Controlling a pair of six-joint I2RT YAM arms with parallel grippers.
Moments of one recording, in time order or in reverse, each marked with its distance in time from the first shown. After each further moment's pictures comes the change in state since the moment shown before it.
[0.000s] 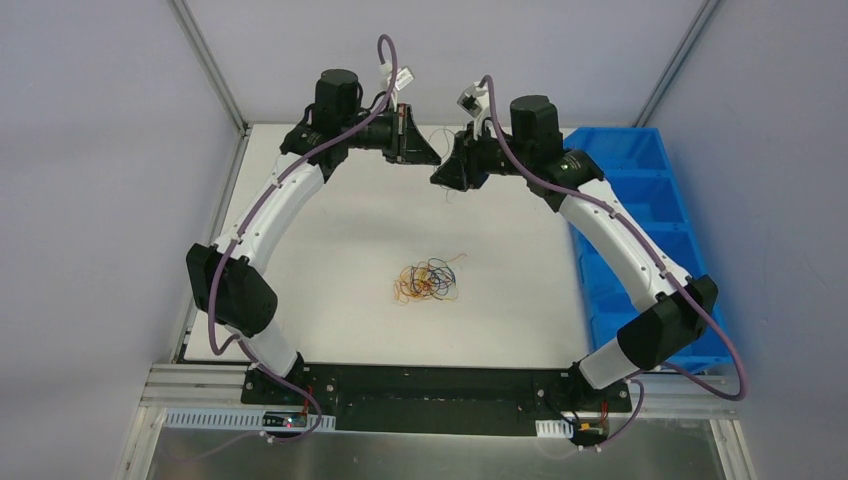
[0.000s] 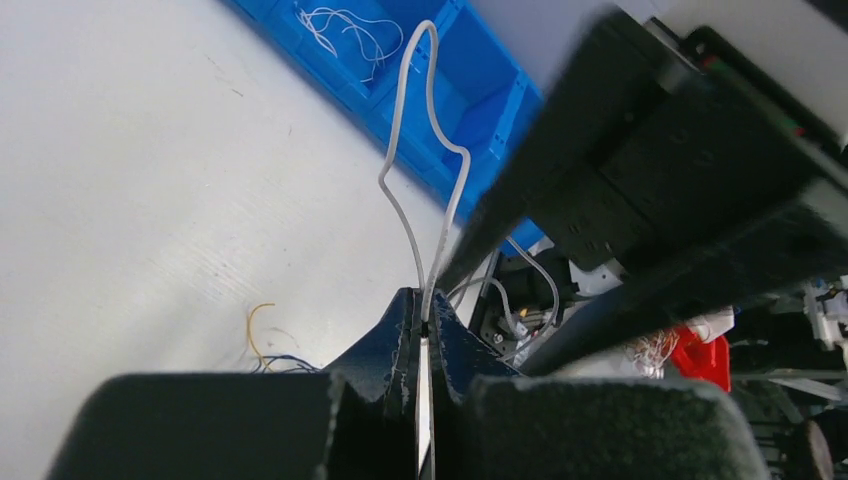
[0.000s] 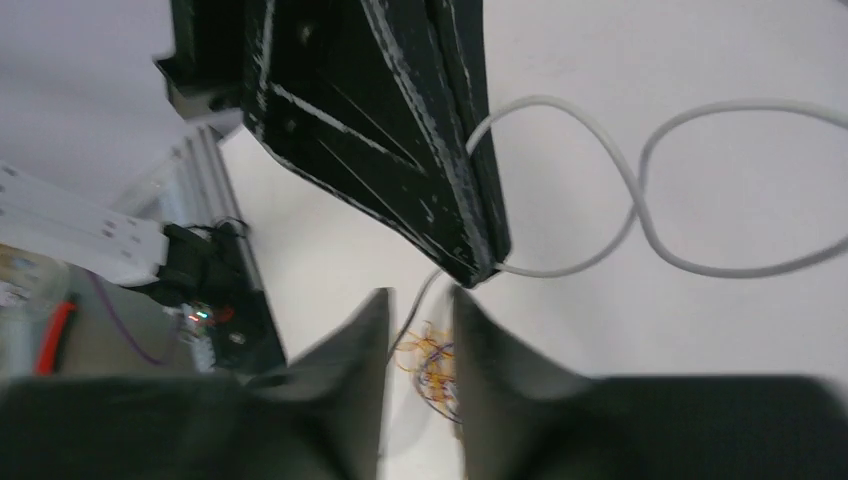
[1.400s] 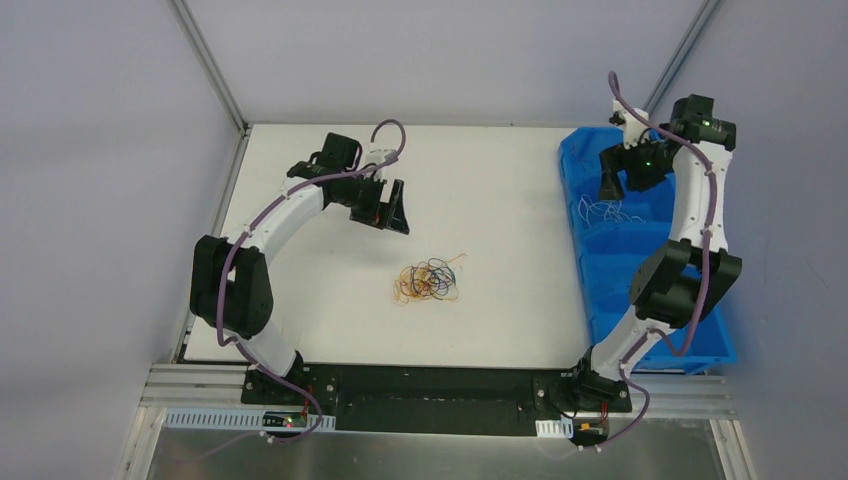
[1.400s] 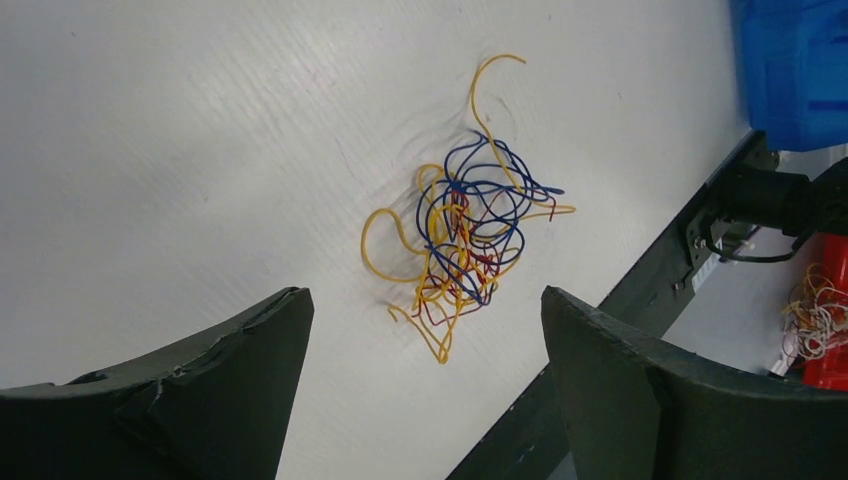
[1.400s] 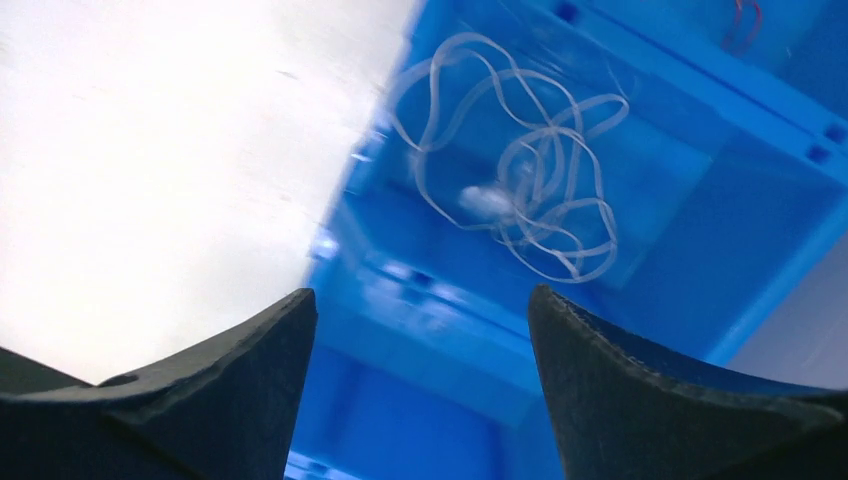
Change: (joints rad) left arm 0.067 -0.016 -0.365 -0.270 -0.320 0.356; right arm -0.860 0.292 0.307 -0.830 0.253 -0.864
